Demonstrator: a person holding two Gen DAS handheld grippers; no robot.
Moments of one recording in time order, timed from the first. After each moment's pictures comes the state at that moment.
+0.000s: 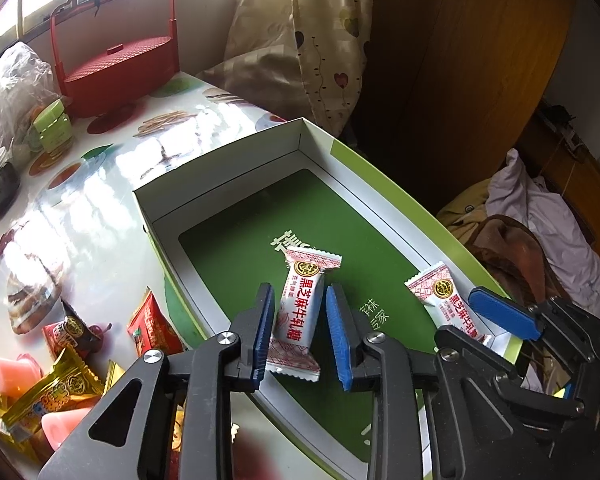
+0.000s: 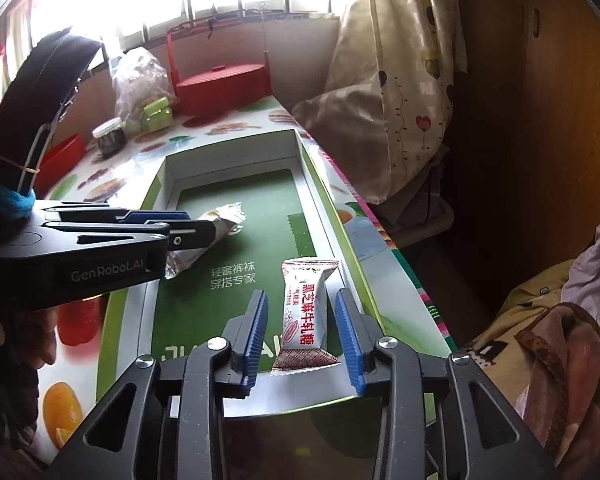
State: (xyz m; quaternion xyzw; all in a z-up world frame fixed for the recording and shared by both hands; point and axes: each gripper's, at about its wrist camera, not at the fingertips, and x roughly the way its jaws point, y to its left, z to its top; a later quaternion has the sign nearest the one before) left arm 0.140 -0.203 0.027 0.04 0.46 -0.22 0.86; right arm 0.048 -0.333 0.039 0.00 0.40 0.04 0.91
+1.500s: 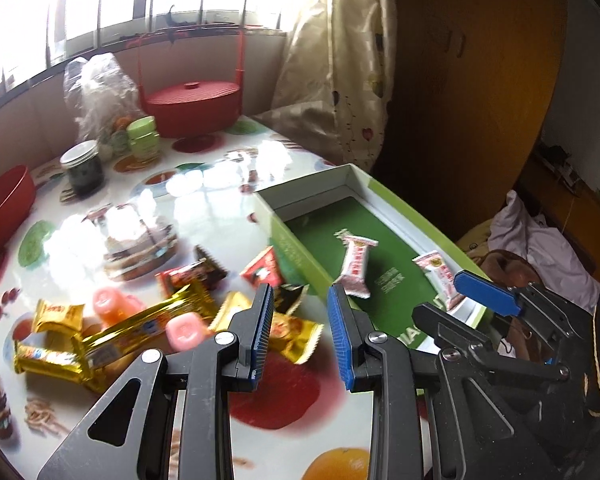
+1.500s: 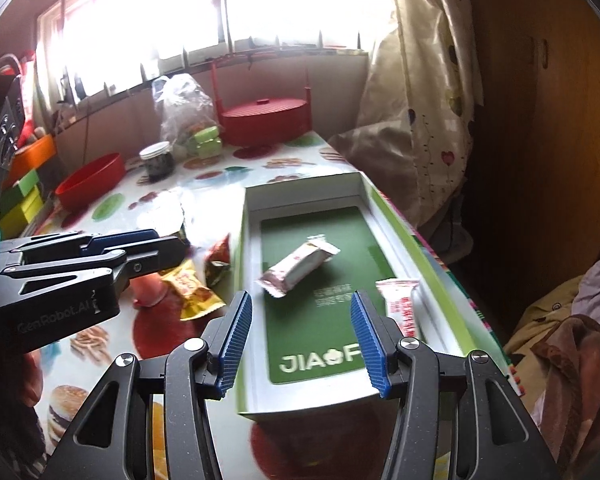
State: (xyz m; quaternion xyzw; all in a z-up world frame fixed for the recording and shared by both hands) left arm 0.066 -0.112 0.075 0.01 0.38 -0.18 0.91; right arm 0.015 -0.266 0.075 0.01 0.35 0.07 0.93
